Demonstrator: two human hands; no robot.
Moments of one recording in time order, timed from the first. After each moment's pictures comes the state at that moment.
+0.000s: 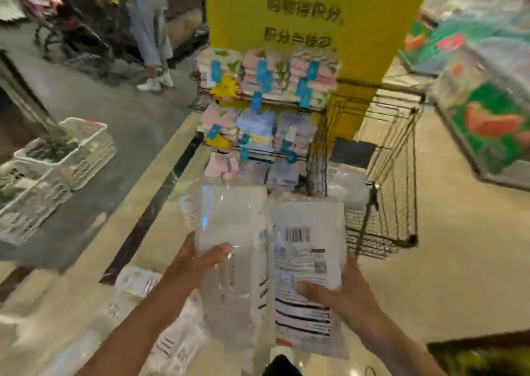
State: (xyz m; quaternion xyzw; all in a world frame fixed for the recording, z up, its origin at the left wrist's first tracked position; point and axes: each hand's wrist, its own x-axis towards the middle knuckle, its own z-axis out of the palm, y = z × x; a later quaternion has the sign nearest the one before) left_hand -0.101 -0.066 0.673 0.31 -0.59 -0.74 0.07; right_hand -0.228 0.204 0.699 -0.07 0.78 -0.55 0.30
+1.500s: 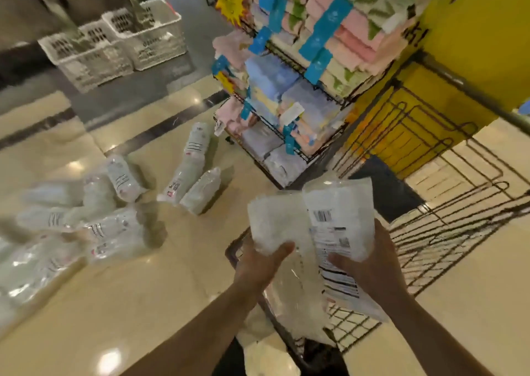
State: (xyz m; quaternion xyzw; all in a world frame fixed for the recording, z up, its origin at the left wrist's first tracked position) left_hand -0.643 0.207 0.530 0.65 -0.39 -0.64 0.13; right_hand -0.862 0.290 0.558 -0.35 0.86 -0.25 0.27
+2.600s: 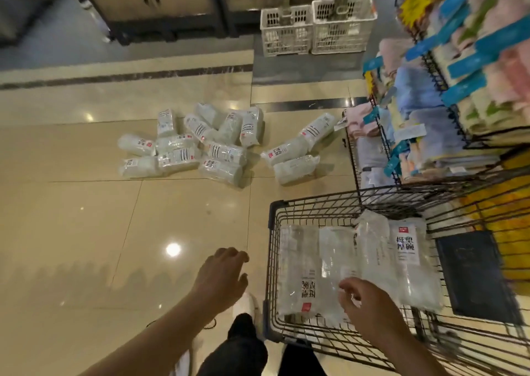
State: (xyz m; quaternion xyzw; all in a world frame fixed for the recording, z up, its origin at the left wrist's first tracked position) left_hand -0.626 0.370 0.560 0.78 -0.57 -0.26 -0.11; right_hand -0.924 0.307 0.545 -0.66 0.61 0.05 0.43
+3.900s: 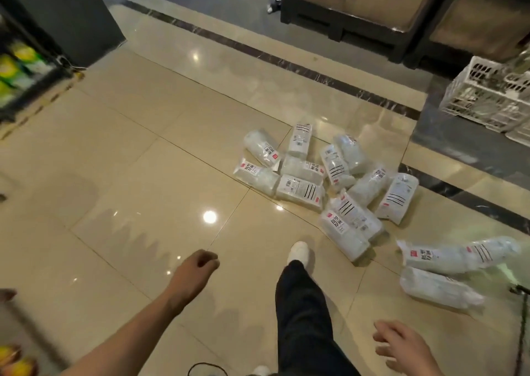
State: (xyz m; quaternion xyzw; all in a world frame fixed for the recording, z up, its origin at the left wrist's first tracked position) left_hand 0.042 0.424 0.511 0.86 -0.01 -0.41 0.31; right_hand -0.293 0.160 0.483 -0.47 0.68 0.12 0.54
